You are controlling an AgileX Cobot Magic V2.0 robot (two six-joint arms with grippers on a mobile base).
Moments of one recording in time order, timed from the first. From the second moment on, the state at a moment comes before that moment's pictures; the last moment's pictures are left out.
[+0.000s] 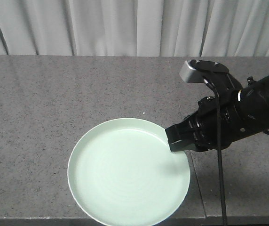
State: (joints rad) left arm 0.06 -0.01 0.02 -0.01 0.04 -0.05; right arm 0.39 1.33 -1.17 0.50 1.03 -0.20
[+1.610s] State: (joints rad) left arm 0.06 -0.01 0.02 -0.01 0.04 -0.05; right arm 0.39 1.33 -1.17 0.50 1.04 -0.20
